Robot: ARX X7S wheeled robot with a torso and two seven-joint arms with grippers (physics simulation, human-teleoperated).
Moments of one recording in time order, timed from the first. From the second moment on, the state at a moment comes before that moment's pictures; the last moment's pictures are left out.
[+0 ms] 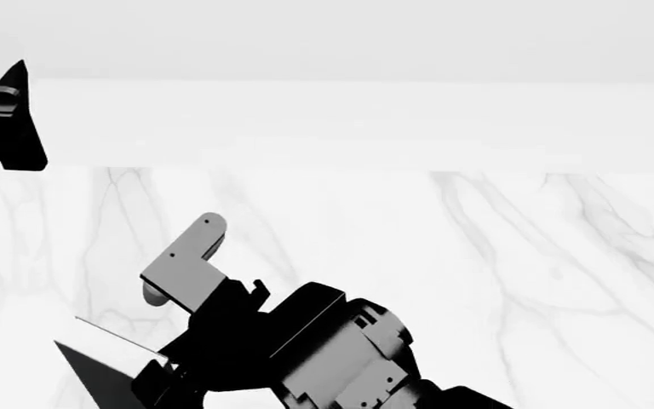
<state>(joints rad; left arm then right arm) -0.93 -0.32 -0.03 0.36 -0.43 -1.20 -0.13 1.20 0.01 -1.28 0.82 0.85 0.48 -0.52</state>
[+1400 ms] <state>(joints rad) -0.93 -0.33 -0.05 0.37 -0.46 -1.21 -0.15 1.56 0.04 -1.60 1.17 0.27 0.60 0.27</state>
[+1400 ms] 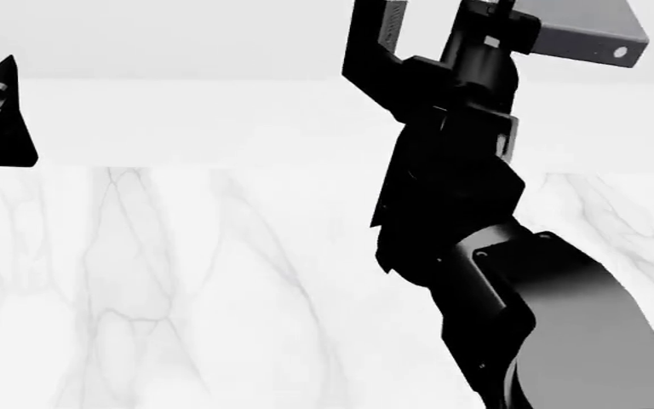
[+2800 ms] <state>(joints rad) -0.91 -0.35 -0.06 0.37 -0.49 -1.20 -0.16 1.46 0.31 -1.19 1.31 0.12 1.24 0.25</state>
